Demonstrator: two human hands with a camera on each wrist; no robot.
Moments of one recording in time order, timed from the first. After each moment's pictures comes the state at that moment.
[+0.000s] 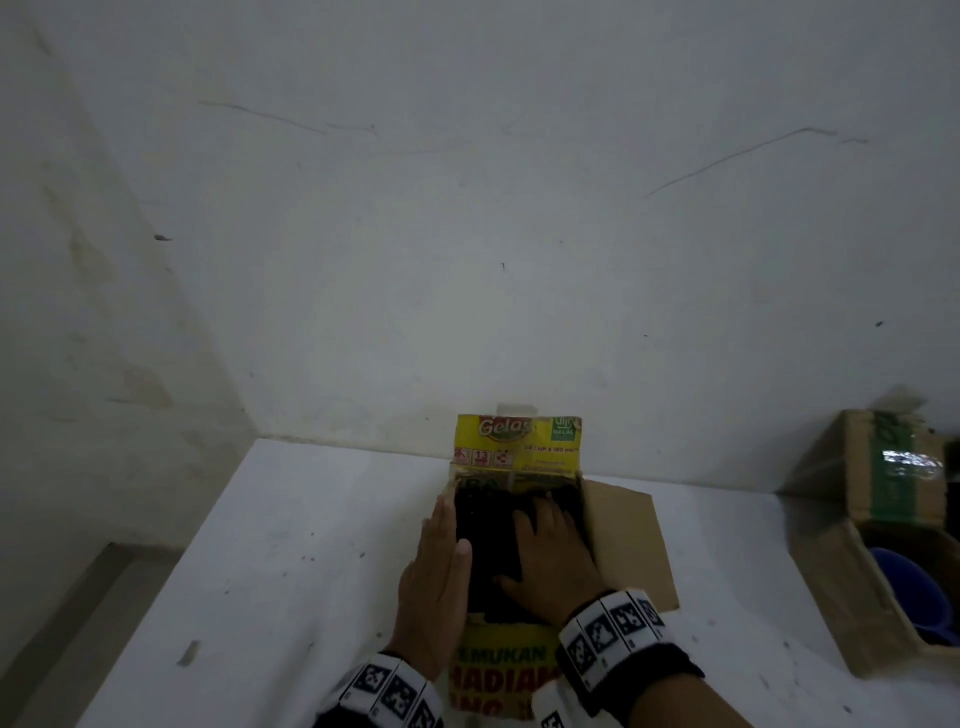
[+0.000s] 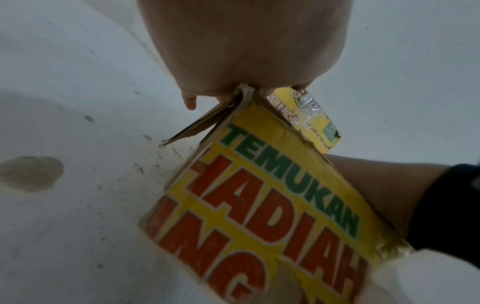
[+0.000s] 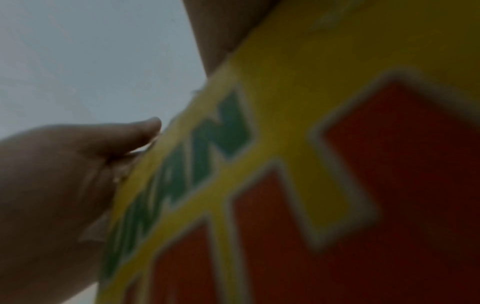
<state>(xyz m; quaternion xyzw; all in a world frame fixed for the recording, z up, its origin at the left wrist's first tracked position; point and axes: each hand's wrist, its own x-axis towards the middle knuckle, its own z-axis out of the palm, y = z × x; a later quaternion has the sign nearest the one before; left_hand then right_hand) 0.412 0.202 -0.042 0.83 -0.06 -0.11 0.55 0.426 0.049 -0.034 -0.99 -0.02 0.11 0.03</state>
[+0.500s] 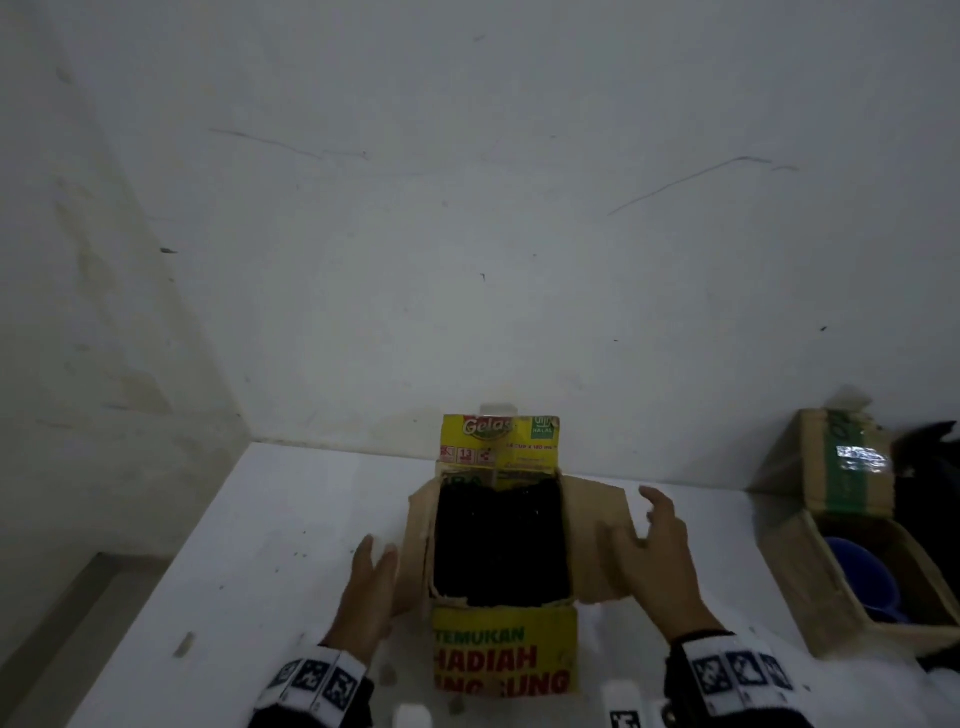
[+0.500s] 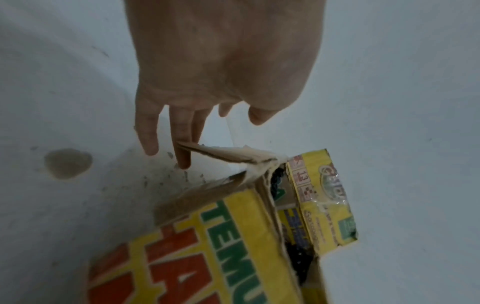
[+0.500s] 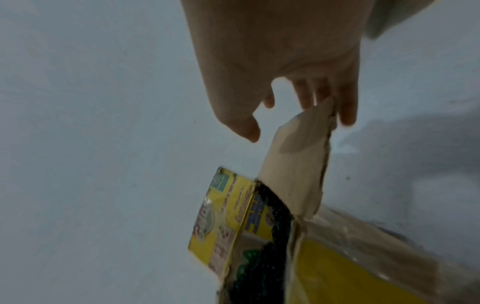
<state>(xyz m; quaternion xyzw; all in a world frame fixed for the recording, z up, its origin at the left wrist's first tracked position) 0.418 0.243 -0.040 0.71 0.22 -0.20 0.64 0.367 -0.036 0.001 -0.85 0.27 -0.09 0.44</state>
